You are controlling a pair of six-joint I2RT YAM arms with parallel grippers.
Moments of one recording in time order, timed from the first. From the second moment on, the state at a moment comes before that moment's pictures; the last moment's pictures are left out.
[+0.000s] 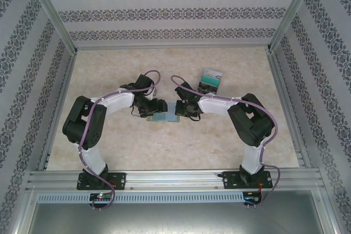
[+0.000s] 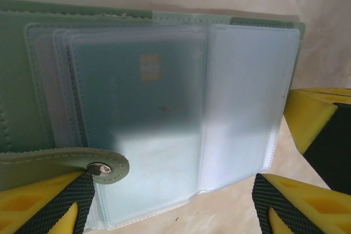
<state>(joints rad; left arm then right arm) -0.42 1.80 1.10 -0.52 0.40 -0.56 0.67 1.88 1.12 -0.37 -0.06 0.78</state>
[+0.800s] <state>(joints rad) -0.46 1.80 1.11 -0.49 0.48 -0.56 0.67 1.88 1.12 -0.37 -0.05 0.79</state>
